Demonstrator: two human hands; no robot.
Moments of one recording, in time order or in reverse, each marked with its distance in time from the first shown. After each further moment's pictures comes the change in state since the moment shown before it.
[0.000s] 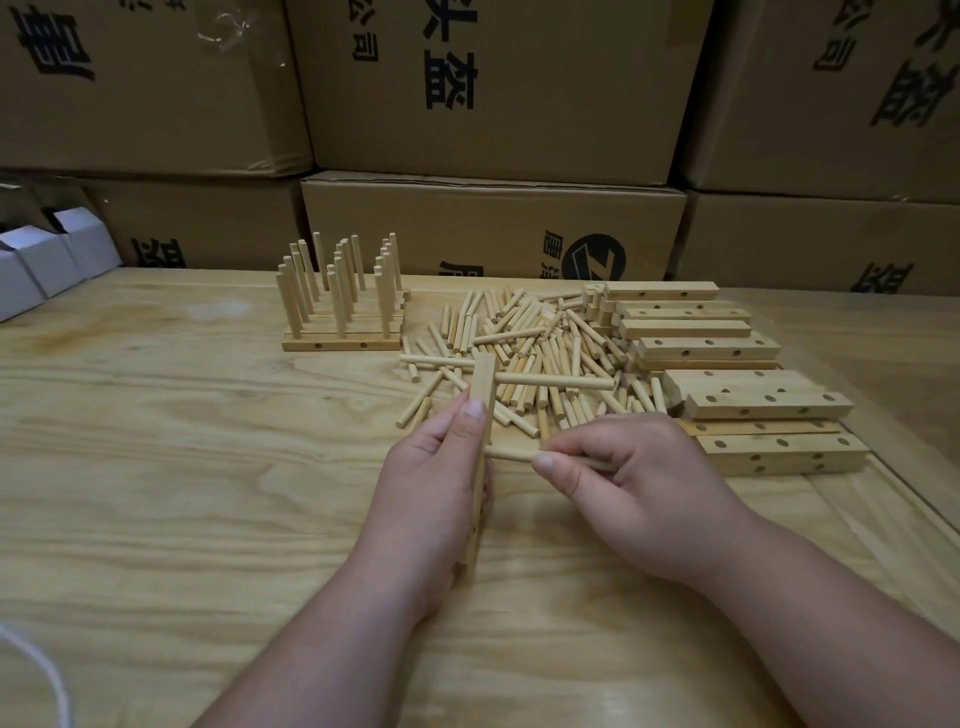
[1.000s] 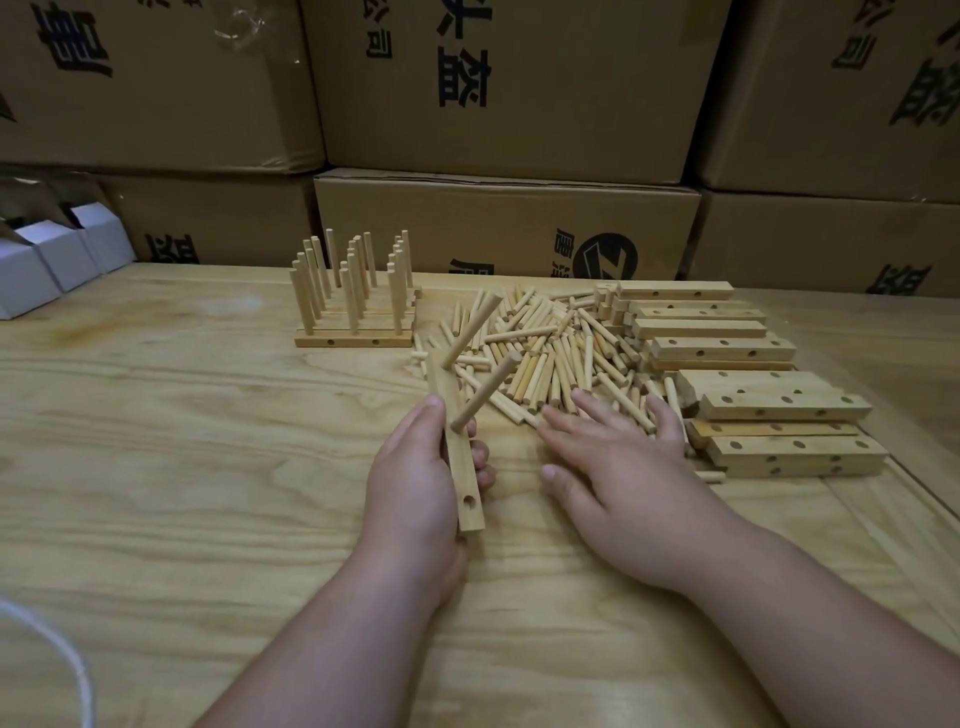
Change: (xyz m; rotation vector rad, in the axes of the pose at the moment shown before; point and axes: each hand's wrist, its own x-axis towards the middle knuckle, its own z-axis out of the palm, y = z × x) left_hand 0.007 0.006 -0.001 -0.351 0.187 -0.090; right_hand 0.002 0.012 0.020 -0.492 -0.287 0.225
